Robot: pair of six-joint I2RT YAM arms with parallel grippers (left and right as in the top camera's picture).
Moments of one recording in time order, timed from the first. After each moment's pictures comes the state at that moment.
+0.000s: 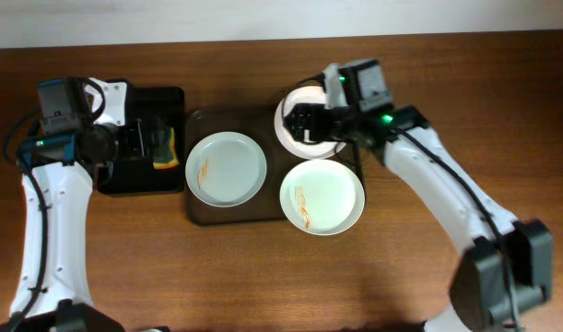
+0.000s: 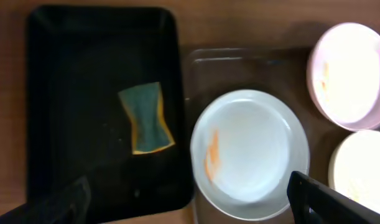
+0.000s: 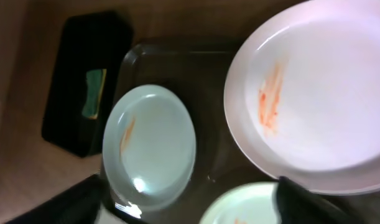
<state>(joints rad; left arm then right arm) 0.21 1.53 1.37 -0.83 0.32 0.14 0.36 1.76 1.43 -0.54 -0.37 0.40</state>
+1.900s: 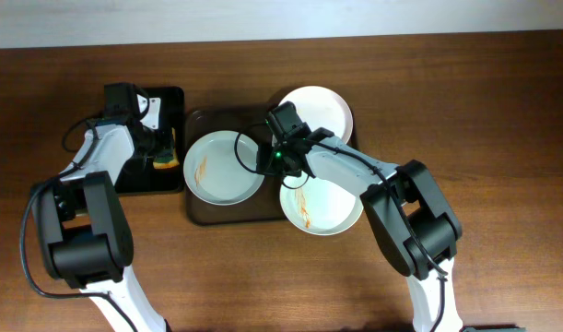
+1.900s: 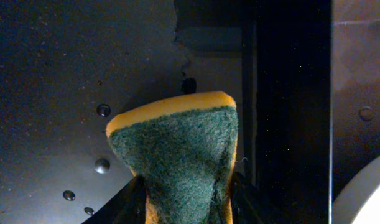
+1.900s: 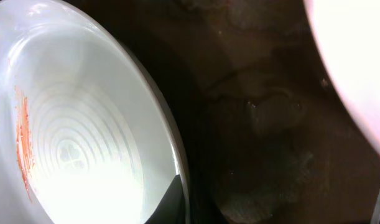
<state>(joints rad) 0.14 2.06 1.39 -0.52 0.14 0.11 0.56 2.17 1.47 -0.38 -0.29 0.67</state>
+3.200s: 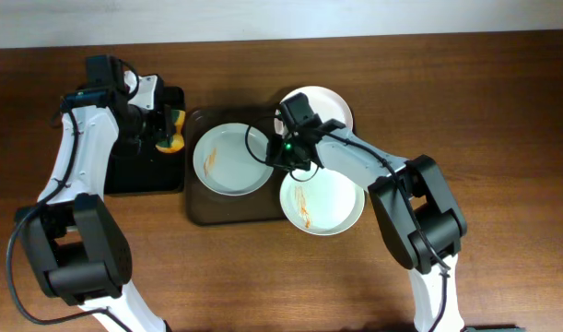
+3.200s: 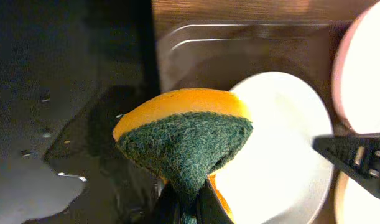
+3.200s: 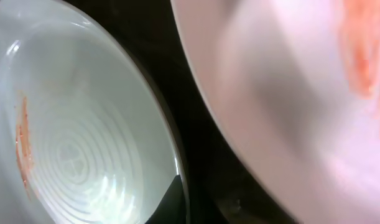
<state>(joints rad) 0.13 1.96 1.61 -0.88 0.38 0.09 0.50 2.18 1.50 -0.43 -0.31 0.67</state>
